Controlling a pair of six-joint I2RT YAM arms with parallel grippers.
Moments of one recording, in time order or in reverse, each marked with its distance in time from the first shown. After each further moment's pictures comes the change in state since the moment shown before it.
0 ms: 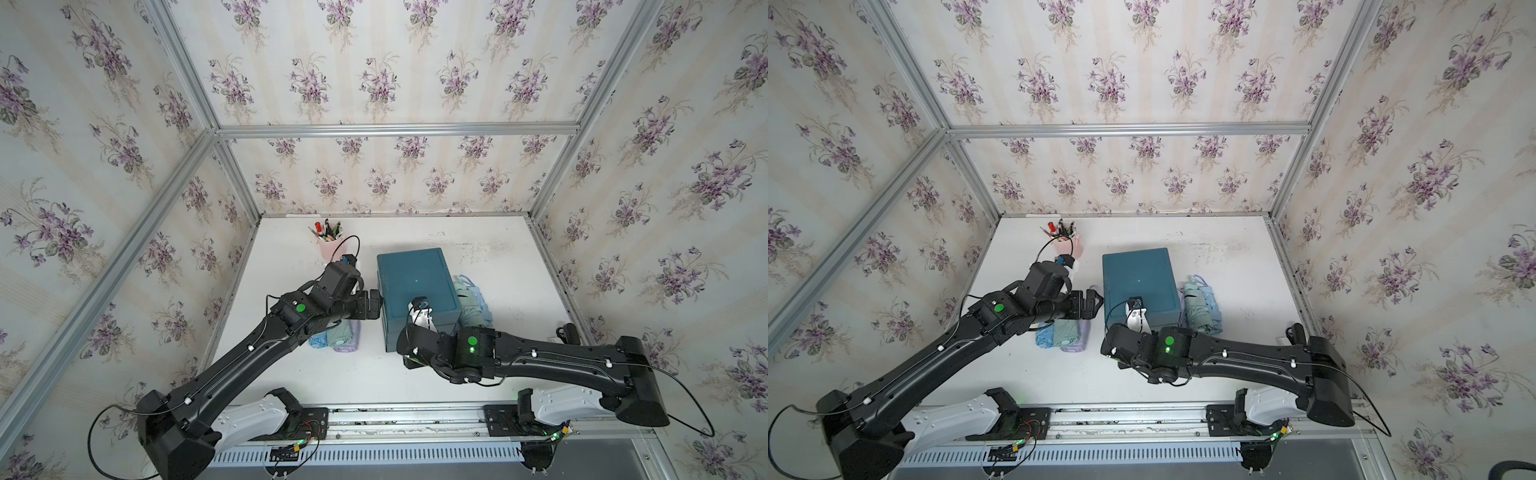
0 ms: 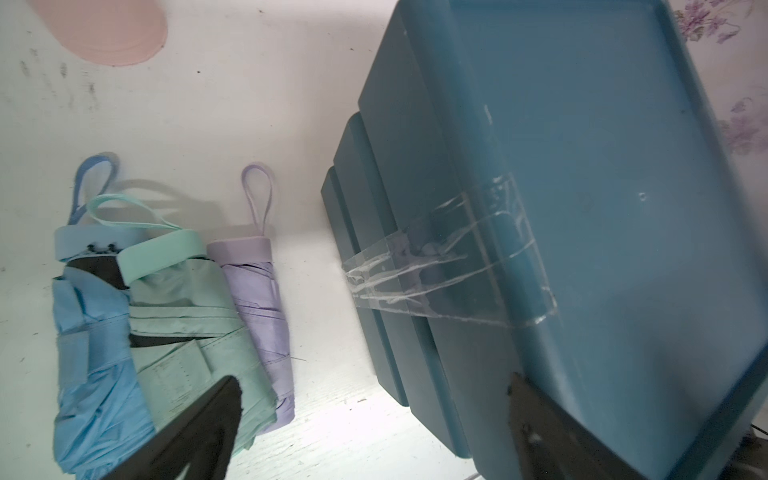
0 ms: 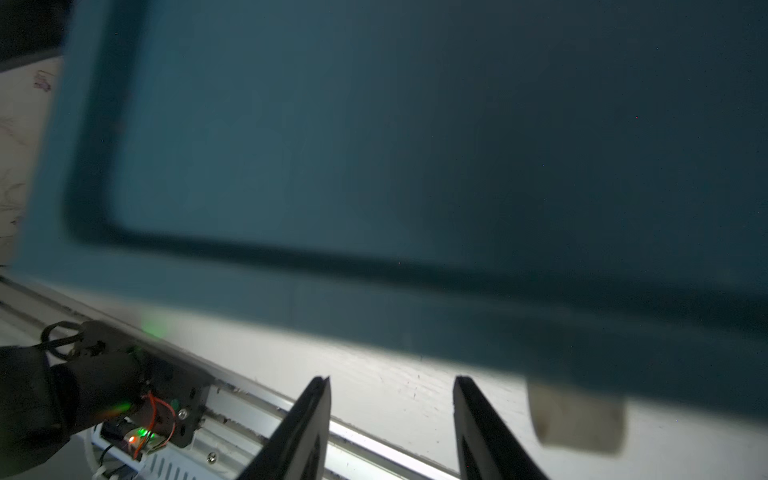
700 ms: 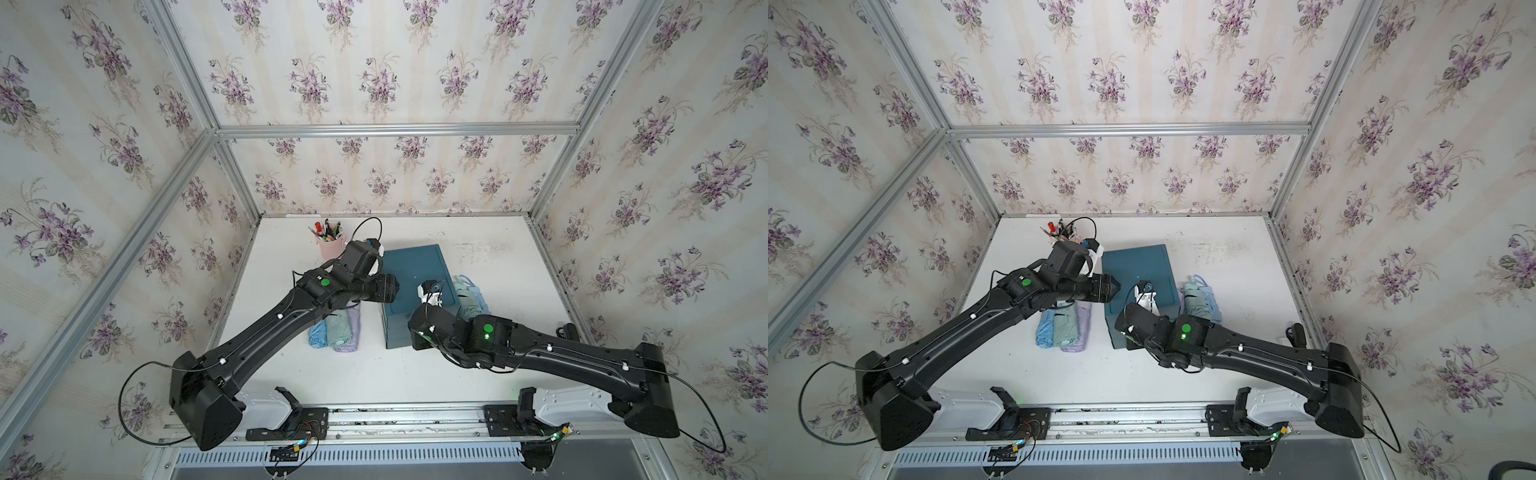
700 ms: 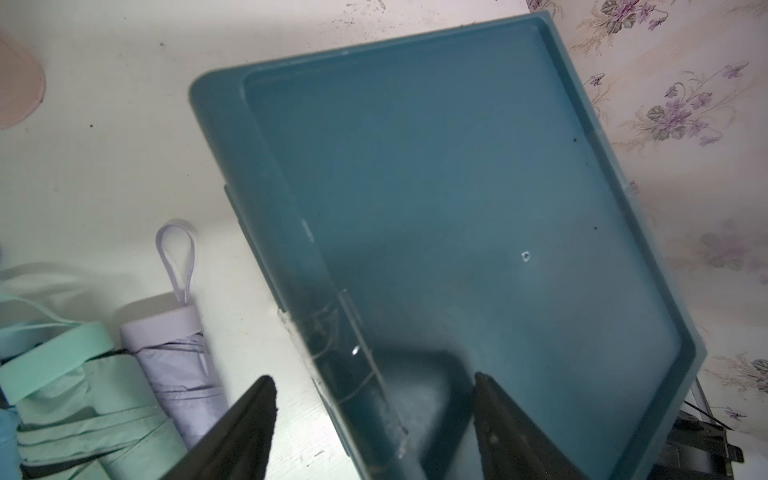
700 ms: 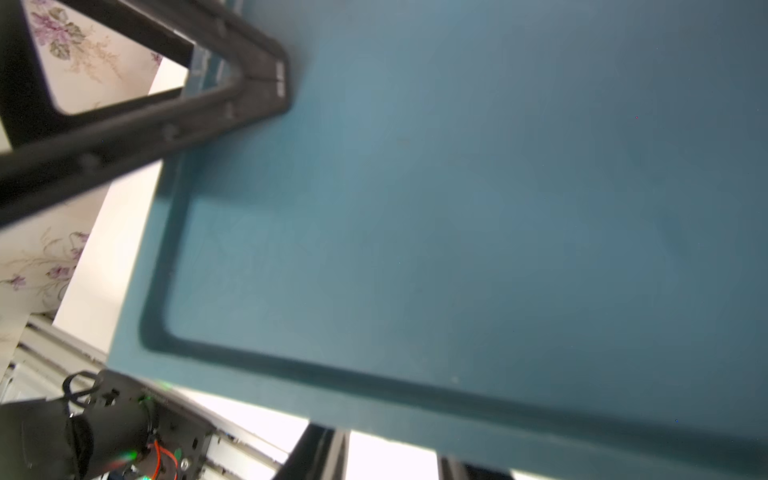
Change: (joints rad) left arm -0.002 0.245 0.188 0.062 0.082 0.080; right arm -0.129 -0.054 0.006 0.081 0.005 -0.135
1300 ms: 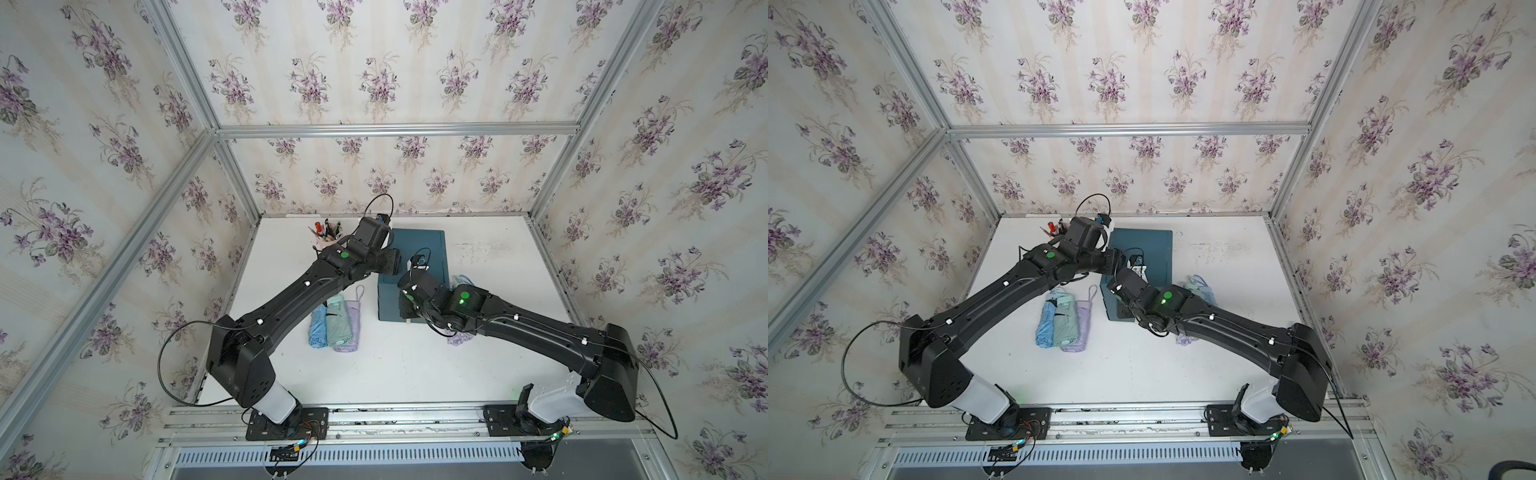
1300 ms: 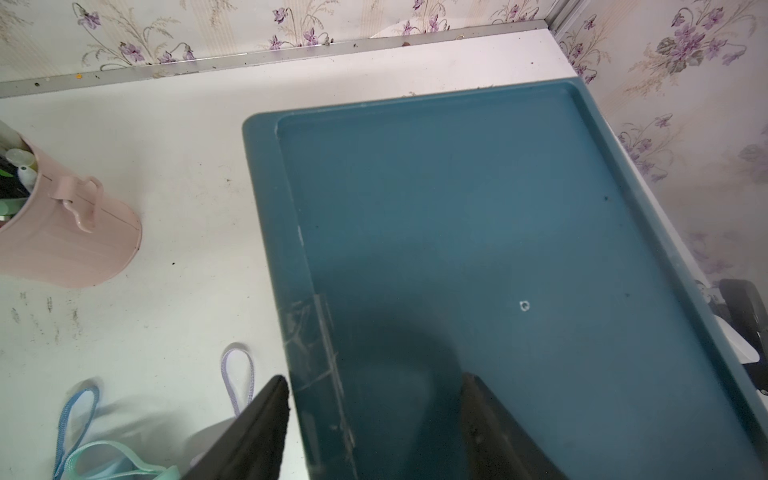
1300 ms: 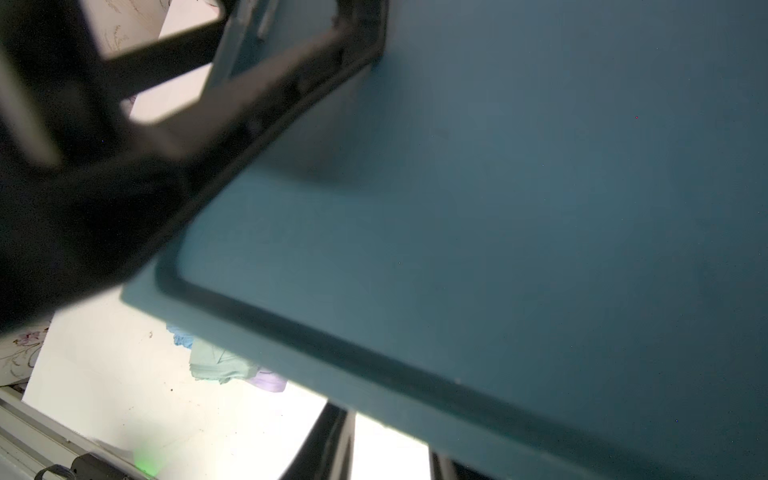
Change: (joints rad) left arm 0.057 0.216 0.181 0.076 -0.115 0.162; right arm -0.195 0.180 0.152 0.057 -0.103 -0.114
